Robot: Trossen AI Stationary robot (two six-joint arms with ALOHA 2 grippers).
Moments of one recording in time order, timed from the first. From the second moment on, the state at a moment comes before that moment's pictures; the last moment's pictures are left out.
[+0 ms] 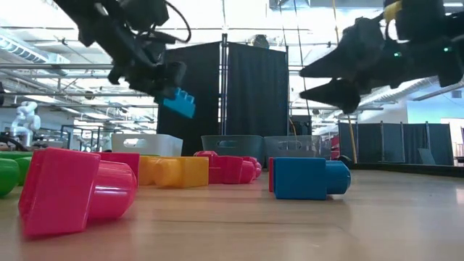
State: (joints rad) left arm 0.15 1.28 0.69 -0.11 -0.97 -0.51; right arm 0.15 1.29 0.25 0.91 0.37 0.34
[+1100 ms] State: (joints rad) left arm 0.35 1.41 0.64 -0.16 -0.71 -0.87; right arm 0.15 1.49 0.38 0.88 0.33 0.33
